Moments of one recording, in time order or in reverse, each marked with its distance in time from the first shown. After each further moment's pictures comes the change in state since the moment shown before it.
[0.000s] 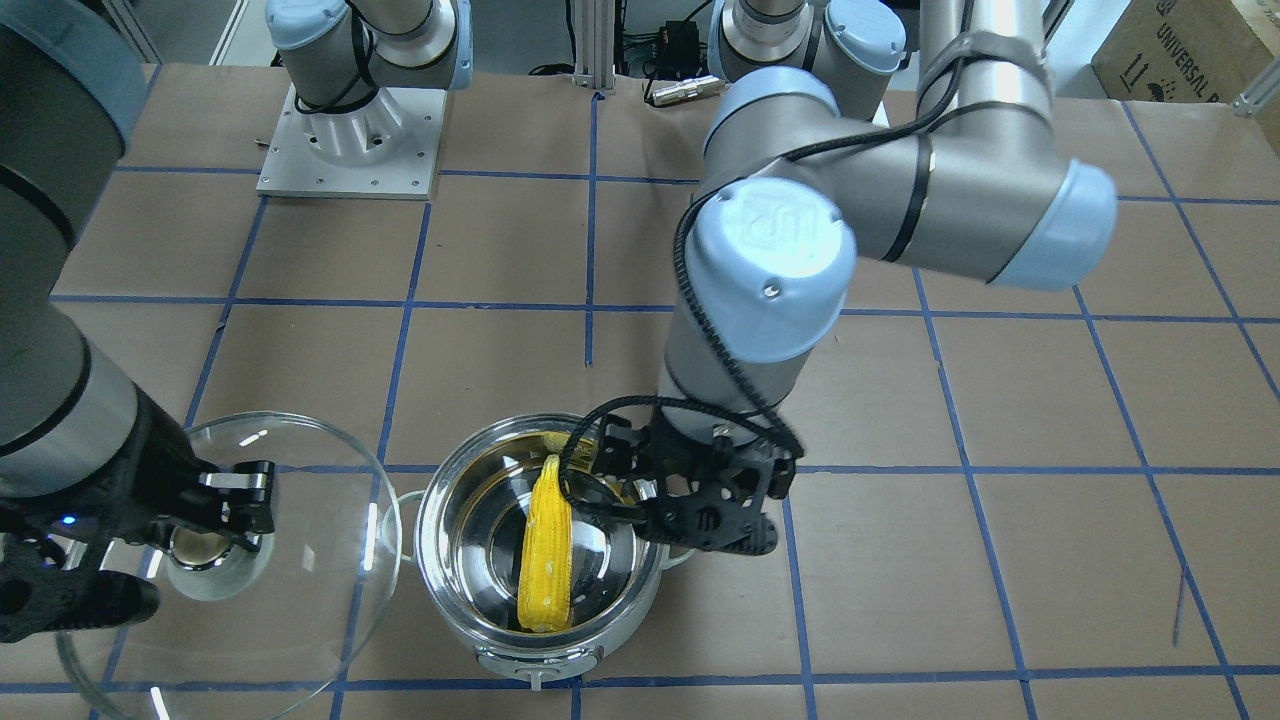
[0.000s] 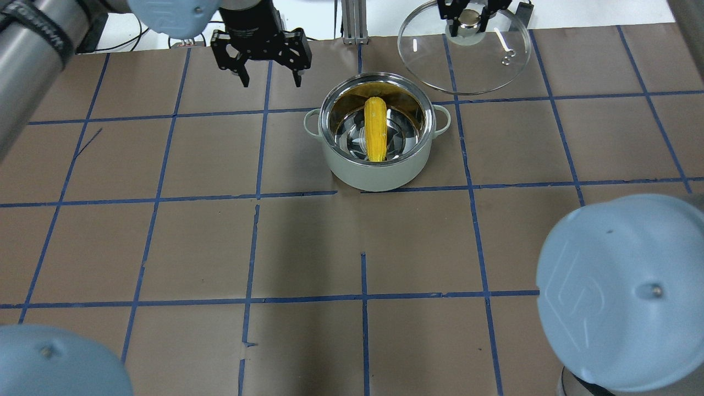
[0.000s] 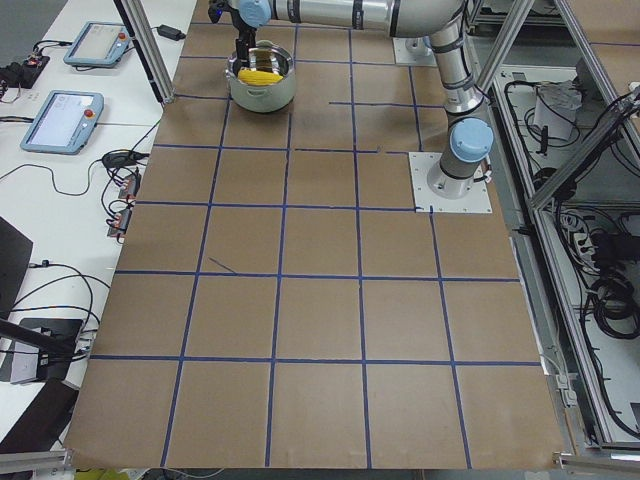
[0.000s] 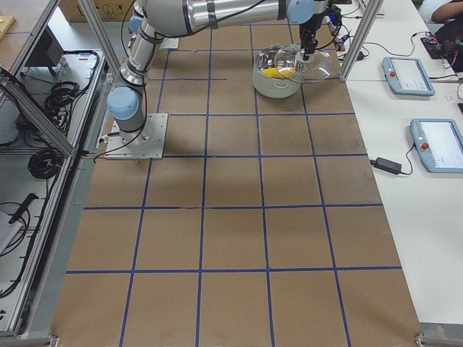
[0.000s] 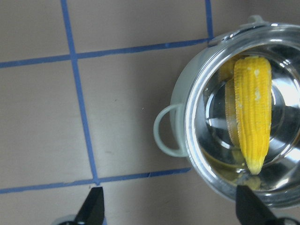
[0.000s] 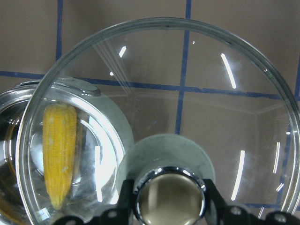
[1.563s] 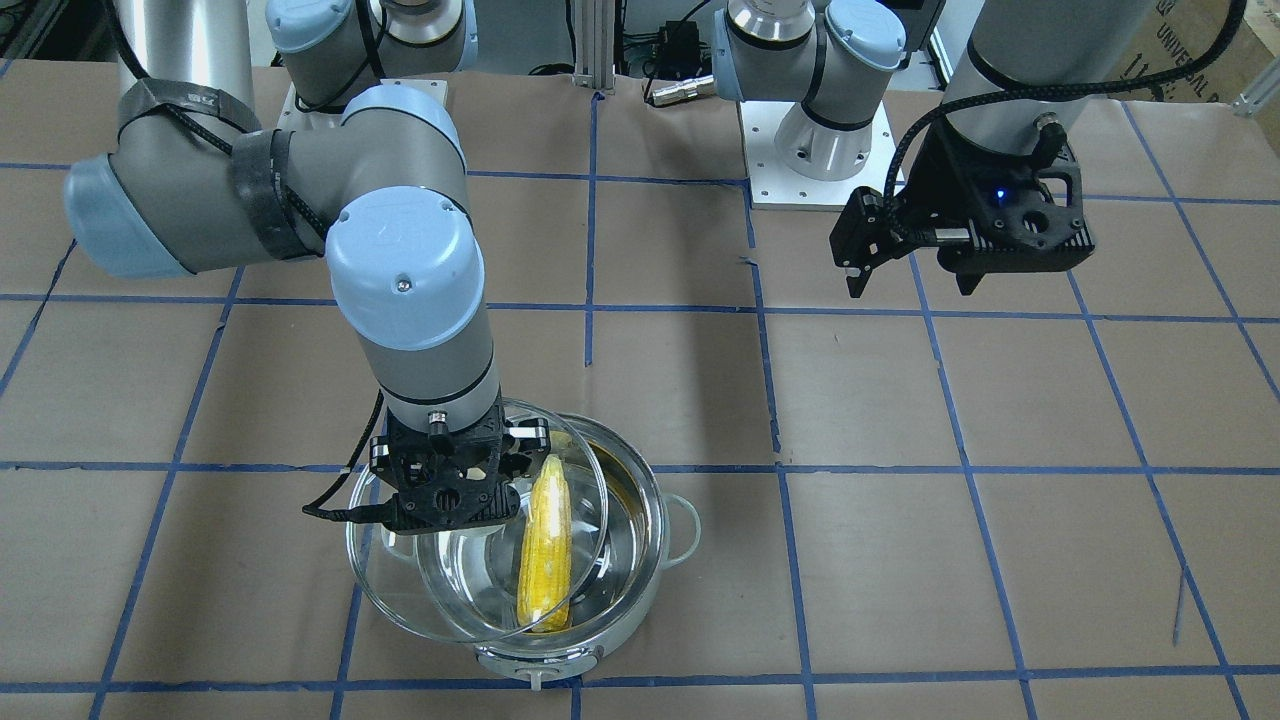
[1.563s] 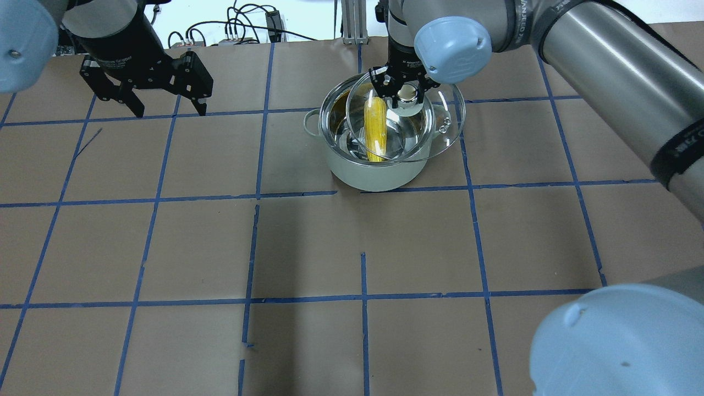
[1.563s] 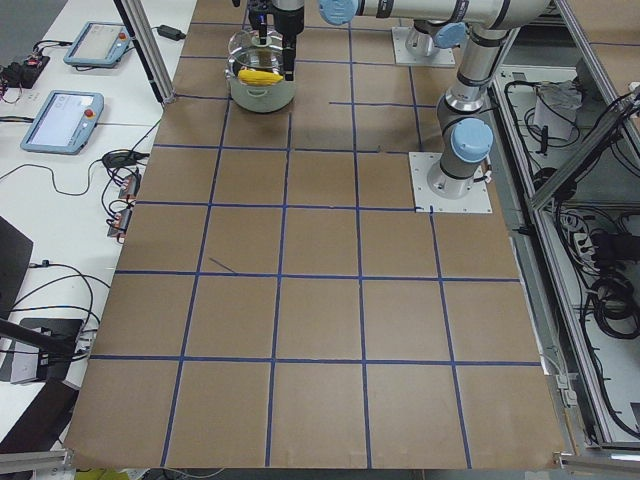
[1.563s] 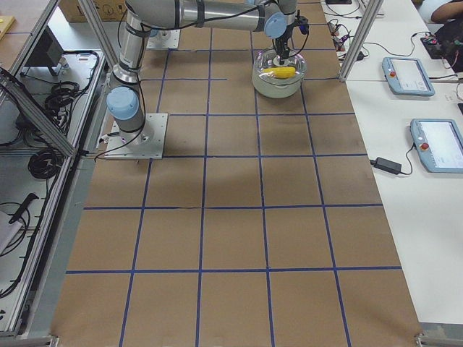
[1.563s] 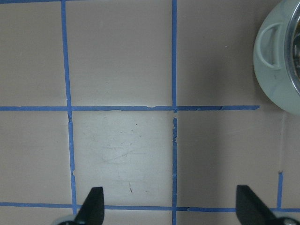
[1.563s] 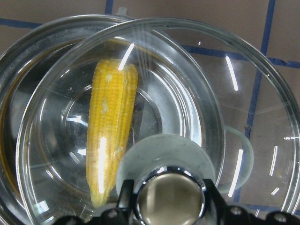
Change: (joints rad) left arm 0.135 0.276 -0.209 -0.028 0.061 0.078; right arm 0.120 -0.098 0.407 -0.346 0.002 0.092
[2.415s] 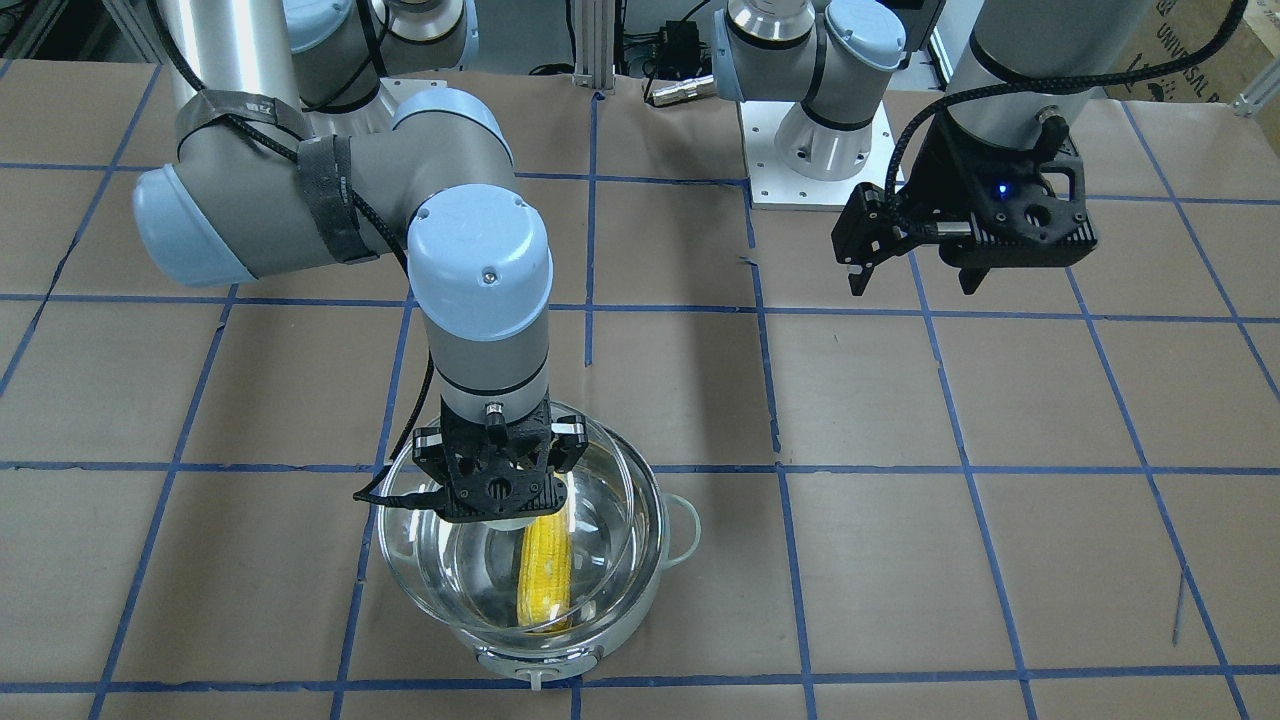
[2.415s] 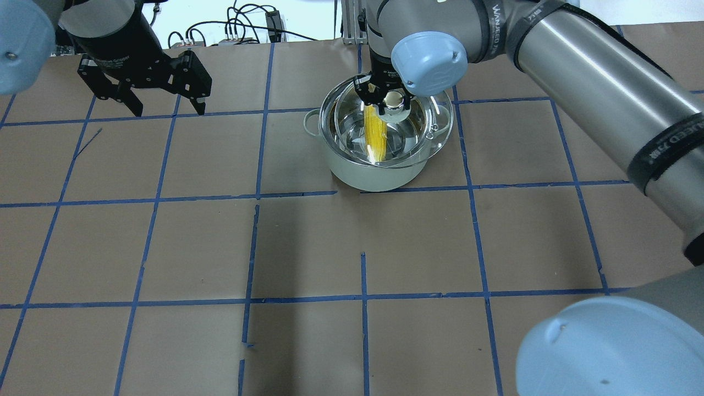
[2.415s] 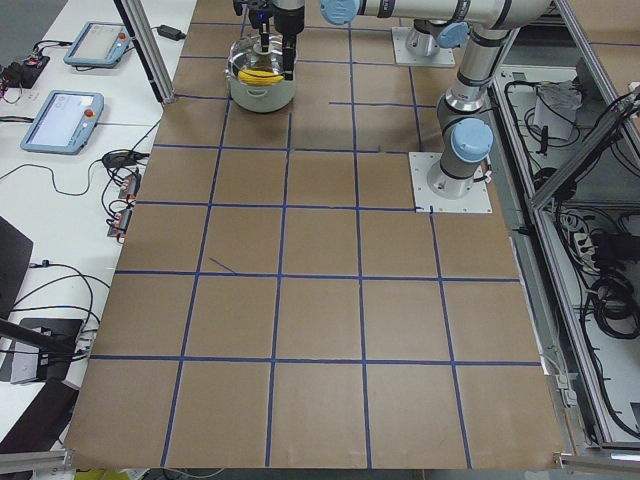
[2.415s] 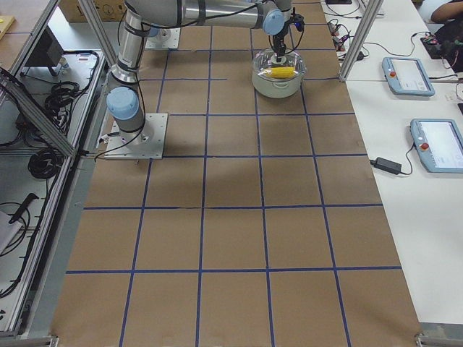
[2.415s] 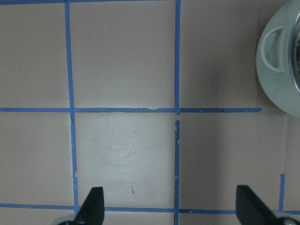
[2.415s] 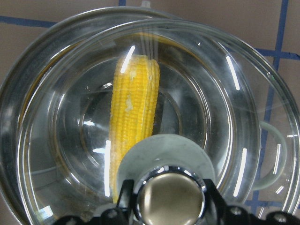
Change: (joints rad) left arm 0.001 0.006 -0.004 0.010 0.000 0.015; right arm 0.055 0.020 -0.004 -0.014 -0.037 0.075
